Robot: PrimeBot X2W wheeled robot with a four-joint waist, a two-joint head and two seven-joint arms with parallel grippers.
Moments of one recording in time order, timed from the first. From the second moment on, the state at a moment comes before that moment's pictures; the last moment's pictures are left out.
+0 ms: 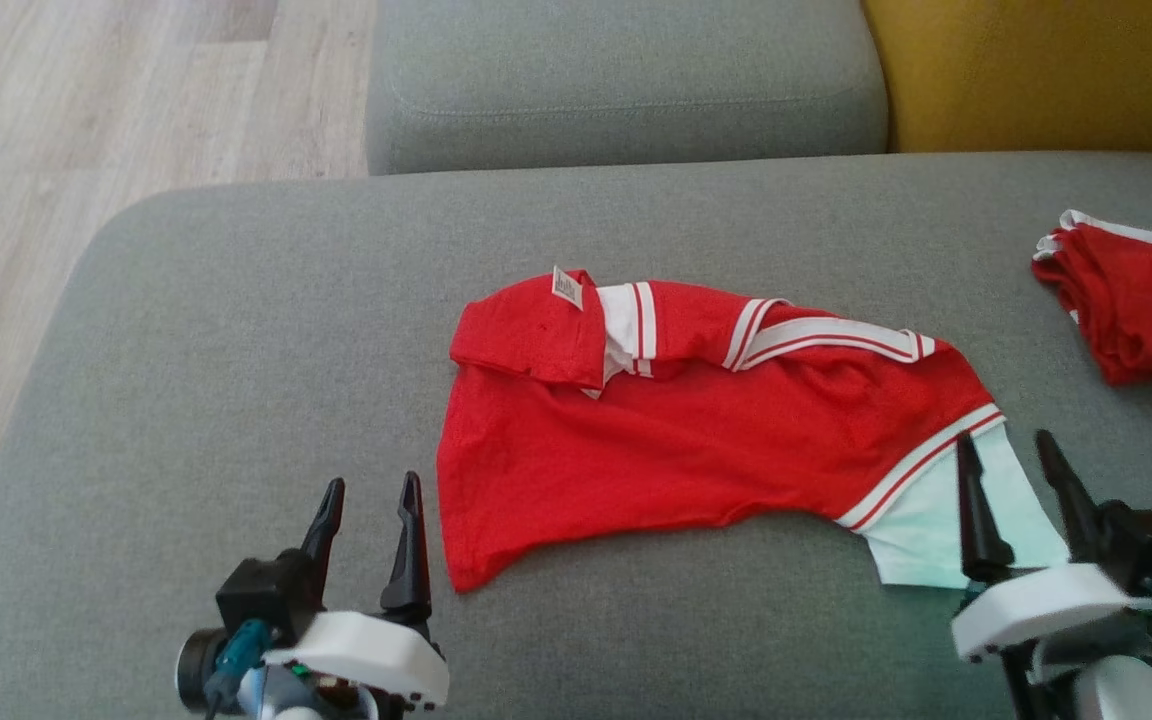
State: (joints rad) left arm 0.04 0.05 -0.32 0.18 -0.29 0.13 -0.25; right arm 0.01 -0.04 -0.07 0.22 0.10 0.13 -0.12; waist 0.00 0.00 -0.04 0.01
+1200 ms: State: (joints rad) left arm 0.01 0.05 -0.37 0.17 -0.29 0.13 -0.25; right arm -0.09 -0.04 -0.37 0.49 -0.01 0.13 0.09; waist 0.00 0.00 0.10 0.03
